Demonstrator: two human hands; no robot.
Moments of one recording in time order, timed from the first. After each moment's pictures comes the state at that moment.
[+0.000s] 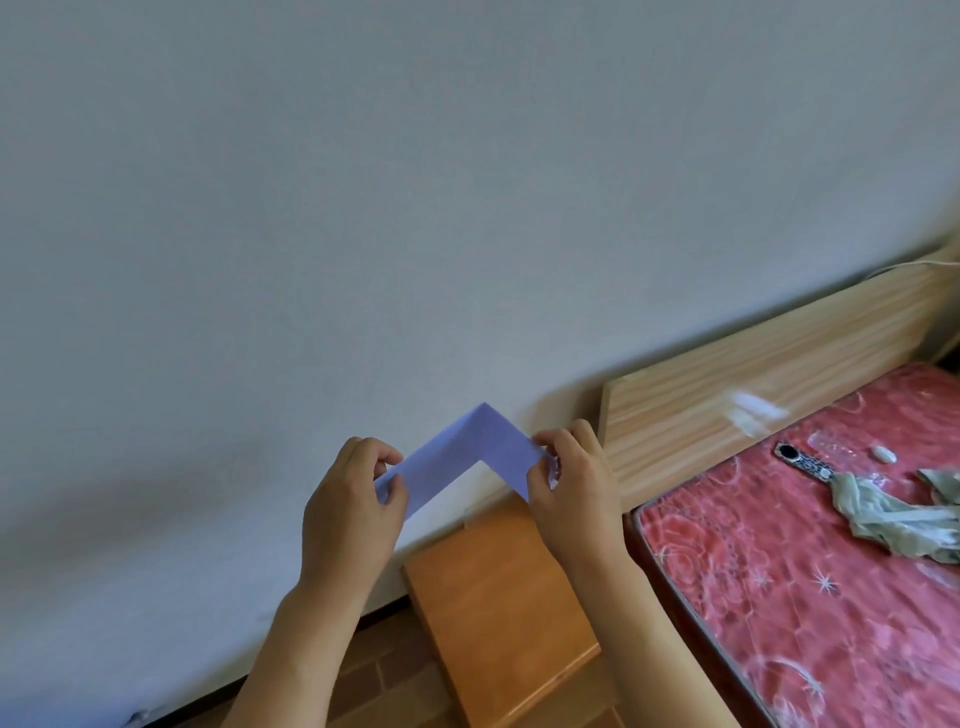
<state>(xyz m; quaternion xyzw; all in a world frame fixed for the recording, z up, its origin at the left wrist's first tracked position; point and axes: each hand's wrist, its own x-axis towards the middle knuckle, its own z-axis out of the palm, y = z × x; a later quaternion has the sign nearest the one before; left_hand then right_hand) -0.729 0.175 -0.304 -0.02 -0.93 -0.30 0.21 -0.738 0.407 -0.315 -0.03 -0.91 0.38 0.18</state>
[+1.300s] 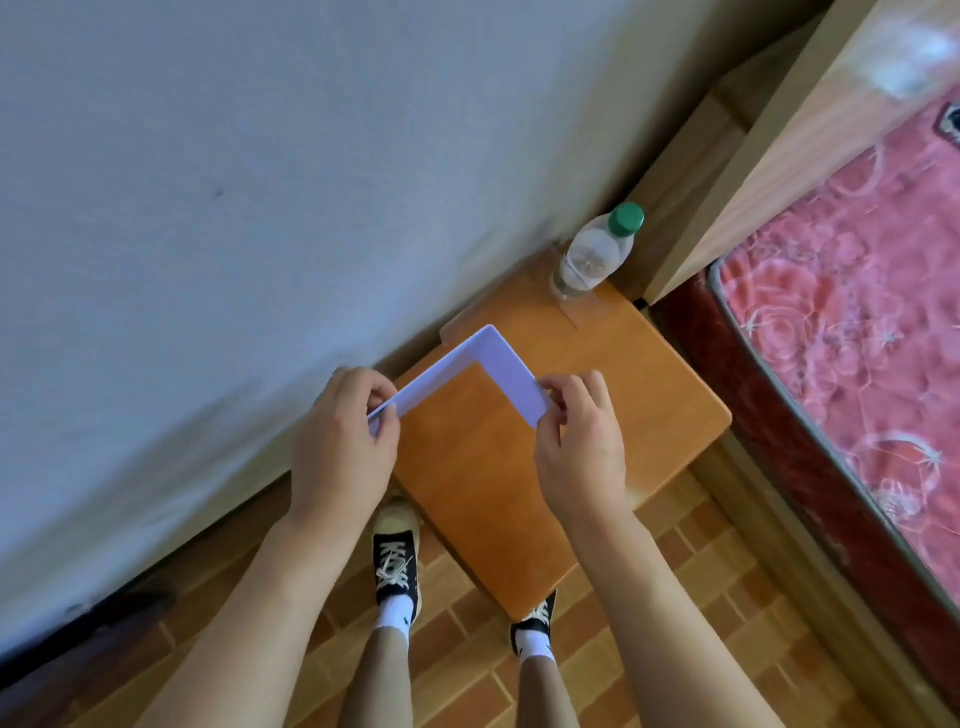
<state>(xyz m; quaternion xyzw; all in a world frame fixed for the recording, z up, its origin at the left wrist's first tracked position) -0.877 0.156 -0.731 -0.07 -0.95 -0.29 -0.04 -0.818 0.376 -0.740 -0.22 -0.90 0.37 0.01</state>
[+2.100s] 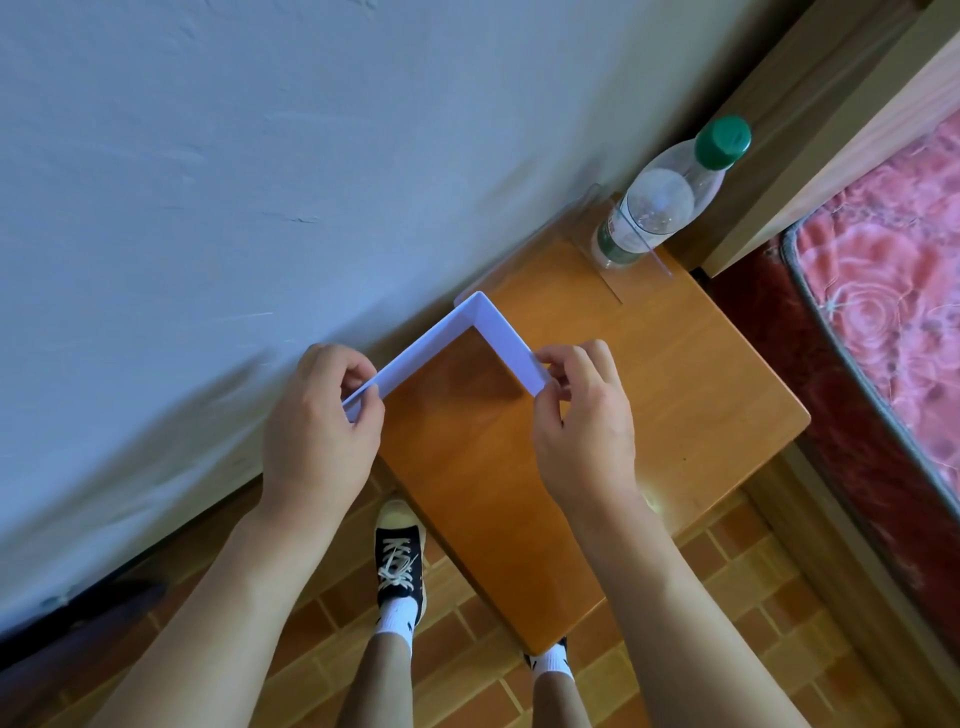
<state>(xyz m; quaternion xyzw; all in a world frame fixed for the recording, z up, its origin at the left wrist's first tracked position) -0.888 0.134 -0.804 -0.04 -0.95 -0.30 -0.01 -0.841 0.358 -0.811 -0.19 -0.90 0.40 0.04</state>
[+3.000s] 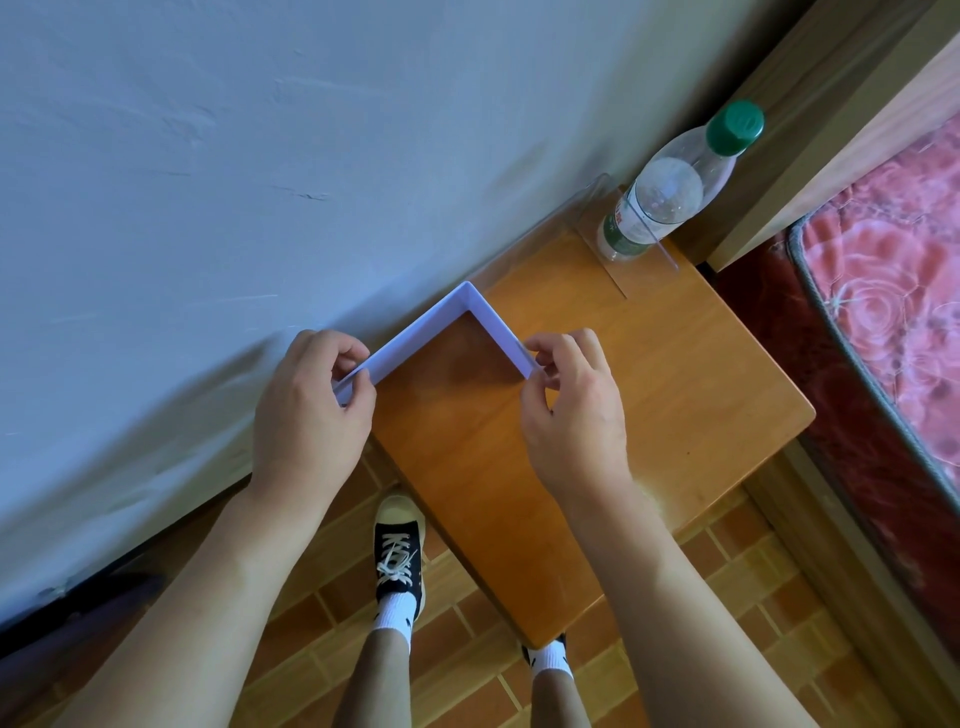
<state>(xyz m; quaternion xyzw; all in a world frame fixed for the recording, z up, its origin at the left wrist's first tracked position) -0.891 0.121 -0.815 -0.05 -0.95 -0.30 0.00 -0.843 0.347 -0.815 -0.17 -0.91 0.39 0.03</state>
